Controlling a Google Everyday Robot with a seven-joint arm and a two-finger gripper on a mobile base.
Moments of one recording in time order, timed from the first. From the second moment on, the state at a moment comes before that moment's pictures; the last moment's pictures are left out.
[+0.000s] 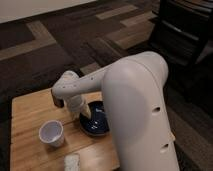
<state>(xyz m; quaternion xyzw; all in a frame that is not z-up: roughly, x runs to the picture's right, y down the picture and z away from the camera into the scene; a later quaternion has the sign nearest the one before) -0.132 0.169 0.797 -0.21 0.30 0.63 0.69</state>
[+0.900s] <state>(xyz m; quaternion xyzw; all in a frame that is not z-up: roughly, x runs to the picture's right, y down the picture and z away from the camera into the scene) -0.103 0.056 0.724 -0.12 0.23 0.68 0.69</state>
